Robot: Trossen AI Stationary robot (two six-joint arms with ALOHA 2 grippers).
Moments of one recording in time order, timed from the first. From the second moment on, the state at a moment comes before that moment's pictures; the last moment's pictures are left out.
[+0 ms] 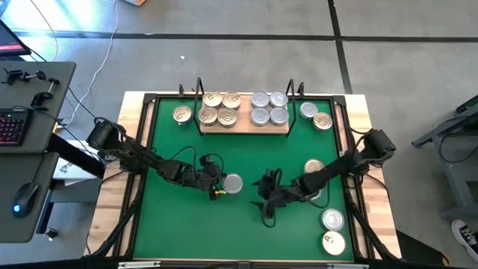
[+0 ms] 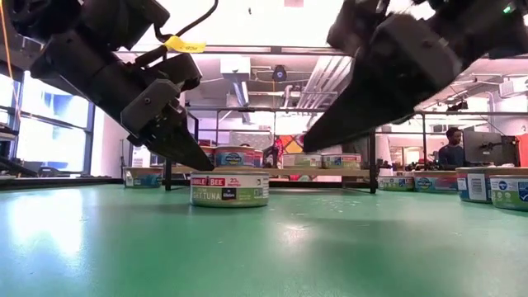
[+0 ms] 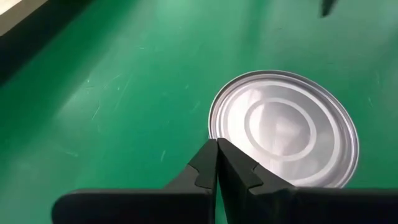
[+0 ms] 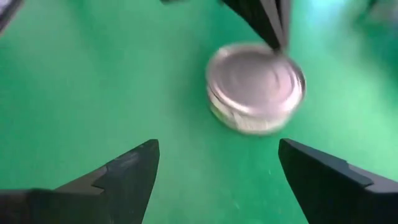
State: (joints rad) left arm -0.31 1.67 0.61 0.25 -0.49 -0.44; right arm 0.44 1.76 0.82 0.27 0.43 0.33
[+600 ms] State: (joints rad) left arm -0.31 1.68 0.60 0.29 -0.48 -0.40; right arm 0.46 2.01 1.06 0.24 0.58 -0.22
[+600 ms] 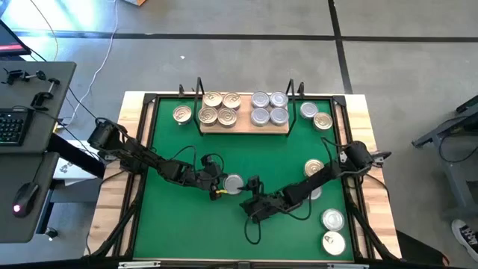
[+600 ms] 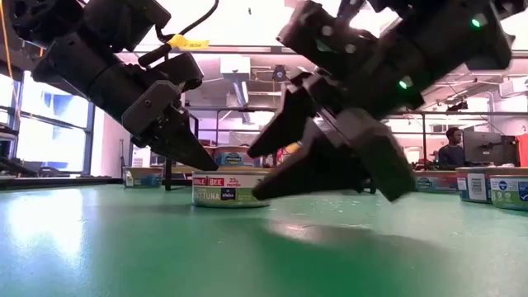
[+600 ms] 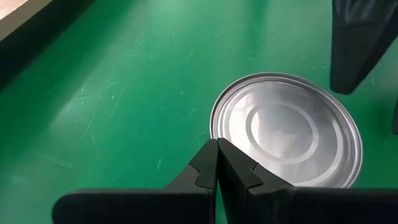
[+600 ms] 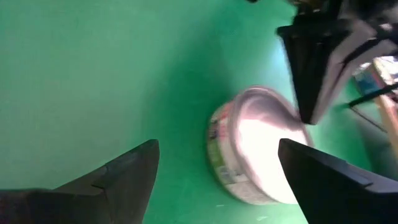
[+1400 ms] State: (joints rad) left arm -0.32 1.62 0.62 0.40 -0.37 -0.30; right arm 0.48 2.01 1.29 -0.44 0.66 0.16
